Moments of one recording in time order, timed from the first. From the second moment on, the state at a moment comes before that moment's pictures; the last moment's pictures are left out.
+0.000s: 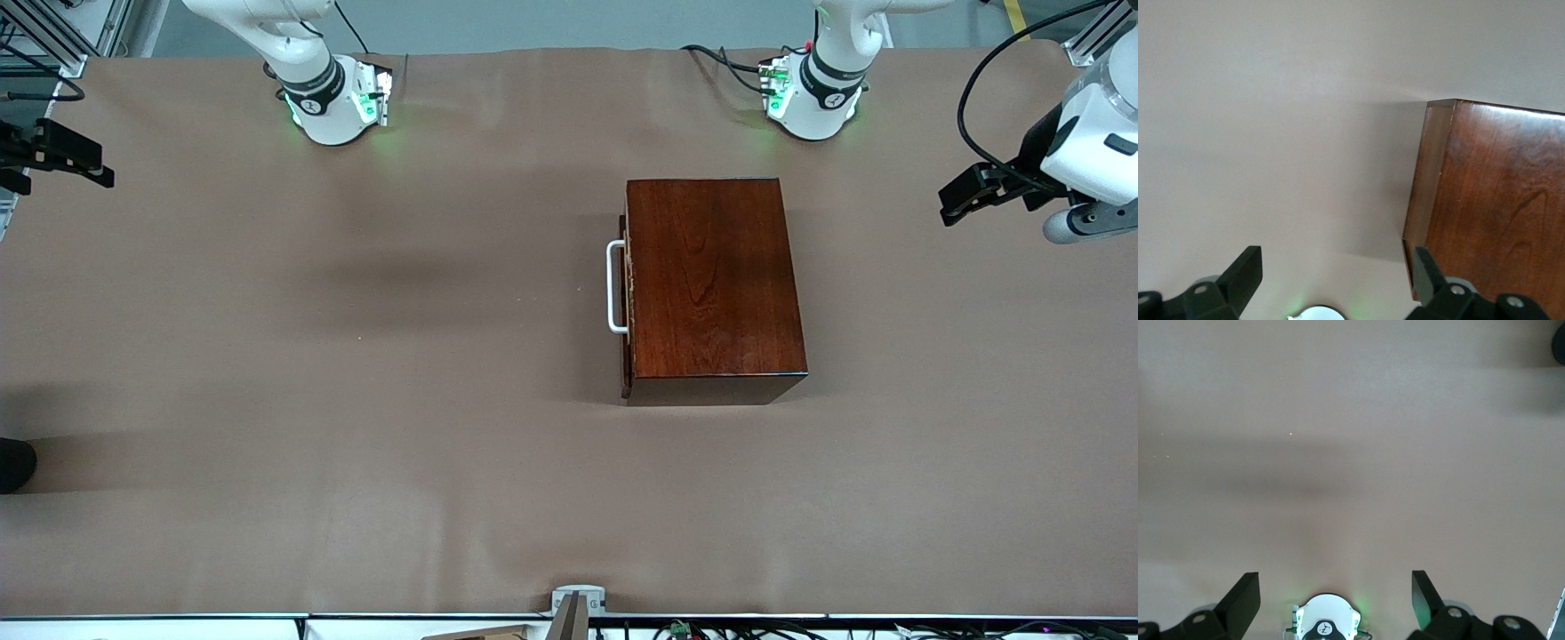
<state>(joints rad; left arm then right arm) -0.01 -0.02 -0.13 -1.54 0.06 1.46 -0.25 -0.03 -0.01 -0.03 -1.45 -0.01 1.28 -0.15</state>
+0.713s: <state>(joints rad) 0.03 -0.11 -0.12 -1.62 0.06 1.50 -0.13 -0.06 -0.02 -0.05 -1.45 -0.01 1.24 -0.27</state>
